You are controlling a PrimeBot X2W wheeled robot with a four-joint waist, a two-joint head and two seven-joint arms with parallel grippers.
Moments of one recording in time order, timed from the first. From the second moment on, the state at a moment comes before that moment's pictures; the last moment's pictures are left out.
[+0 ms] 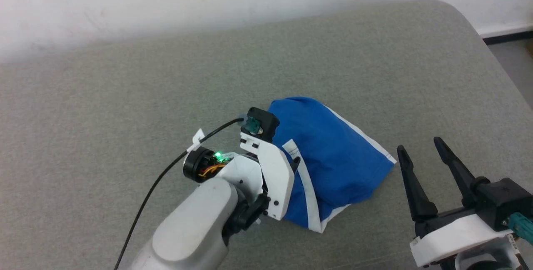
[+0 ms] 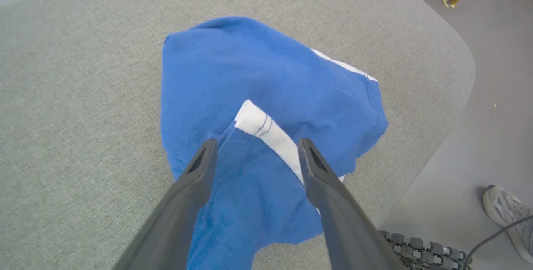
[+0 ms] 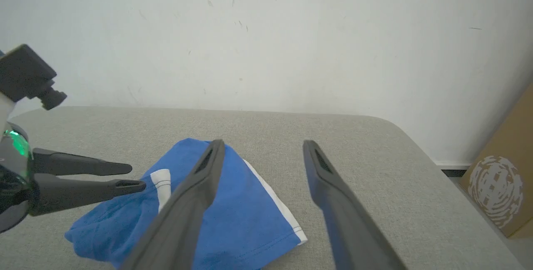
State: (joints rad) left arm -0.52 0.18 -0.70 0.21 -0.54 0.14 0.58; right arm 0.12 -0.05 0.05 -0.36 0.09 0.13 0.12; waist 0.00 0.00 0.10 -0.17
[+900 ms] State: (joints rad) left arm -0.42 0.43 -0.46 0.01 -0.54 0.28 0.40; right arm 0.11 -0.05 0.02 -0.30 0.10 0.13 0.12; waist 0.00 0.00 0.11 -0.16
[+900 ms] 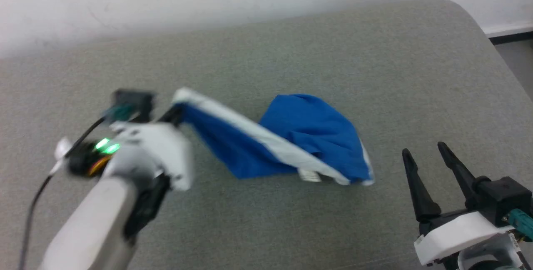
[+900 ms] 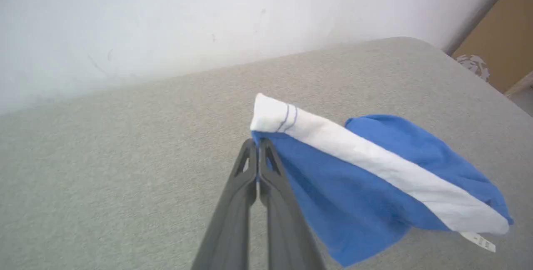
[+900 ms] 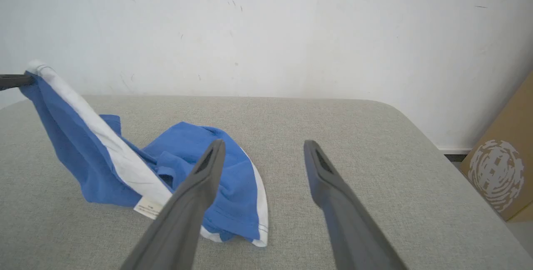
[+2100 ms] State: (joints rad) left arm 0.12 0.56 -0.28 -0.21 -0.46 0.42 -0.12; right arm 0.20 -0.14 0.05 -0.20 0.15 0.13 0.45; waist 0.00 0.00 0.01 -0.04
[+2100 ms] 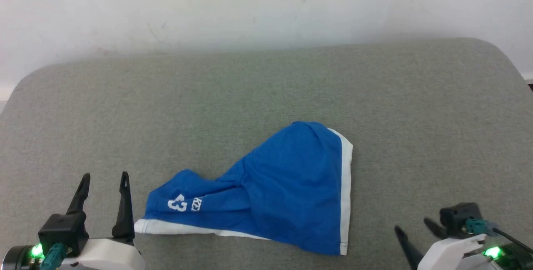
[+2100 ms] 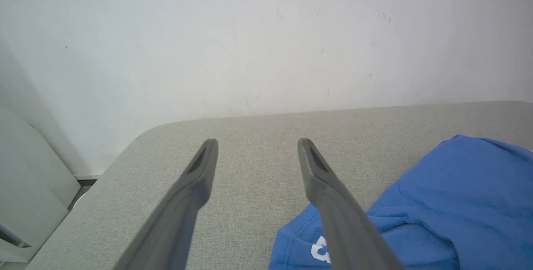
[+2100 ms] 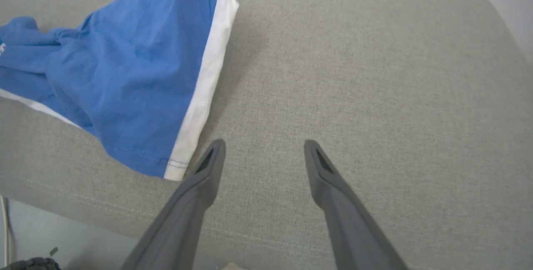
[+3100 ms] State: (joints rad) left arm 0.03 0.54 -0.30 -0.22 -0.44 0.39 -0.18; right arm -0.17 -0.22 0.34 0.29 0.41 0.13 0.85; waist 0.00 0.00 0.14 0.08
